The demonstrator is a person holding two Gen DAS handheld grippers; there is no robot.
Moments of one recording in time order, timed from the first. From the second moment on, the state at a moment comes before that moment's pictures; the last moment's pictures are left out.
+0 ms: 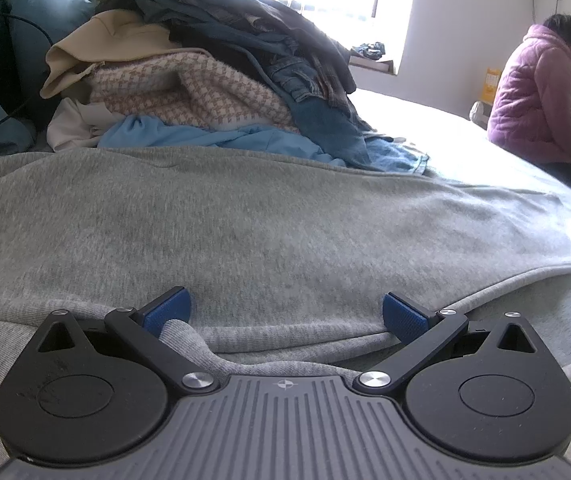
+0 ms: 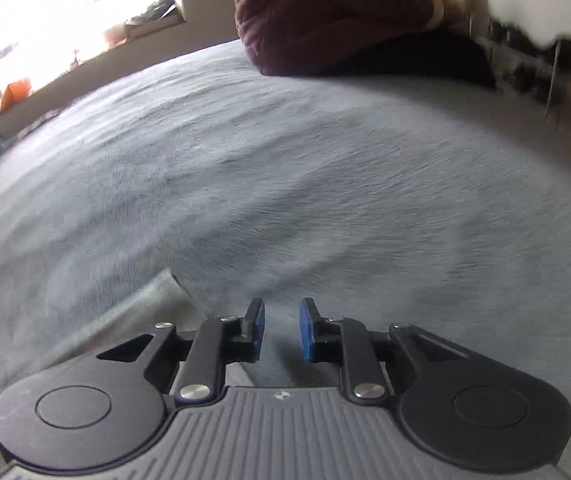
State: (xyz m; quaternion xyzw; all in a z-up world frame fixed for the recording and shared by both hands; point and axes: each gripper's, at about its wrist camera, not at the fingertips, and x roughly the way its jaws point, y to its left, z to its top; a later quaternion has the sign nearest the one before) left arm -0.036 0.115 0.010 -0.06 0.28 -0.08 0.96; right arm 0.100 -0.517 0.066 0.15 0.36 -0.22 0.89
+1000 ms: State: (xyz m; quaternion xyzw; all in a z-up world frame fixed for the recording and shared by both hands) left arm -0.281 0.299 0.016 -0.28 0.28 0.06 0.91; right arm -0.052 -0.310 0.073 0.08 0.42 -0.05 0.90
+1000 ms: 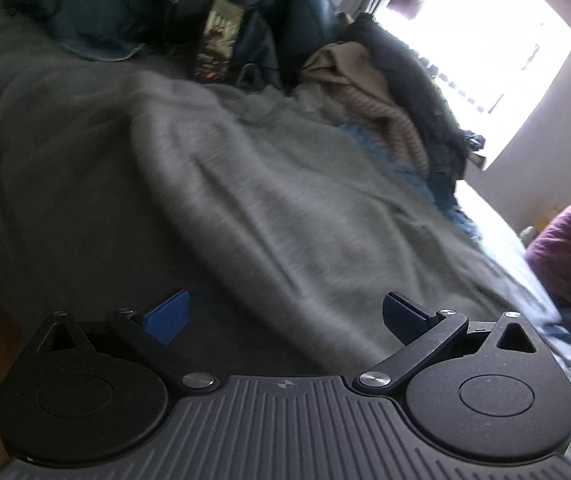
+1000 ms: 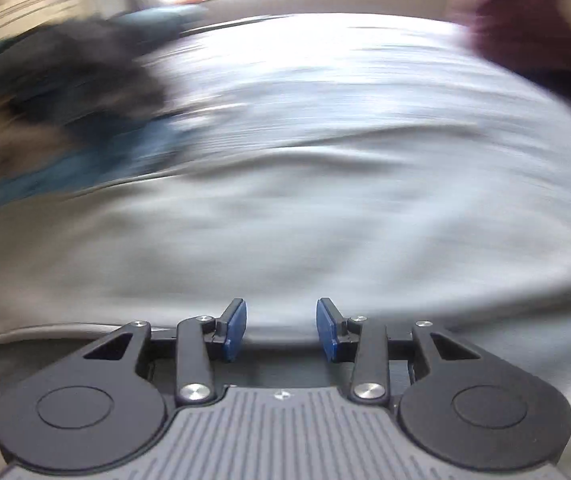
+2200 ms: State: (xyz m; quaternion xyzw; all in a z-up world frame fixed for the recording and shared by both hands) left arm -0.268 0.248 0.002 -0.22 0.29 0.14 0.92; right arm -0.352 -0.404 0.066 0.15 0.32 -0.20 0.91
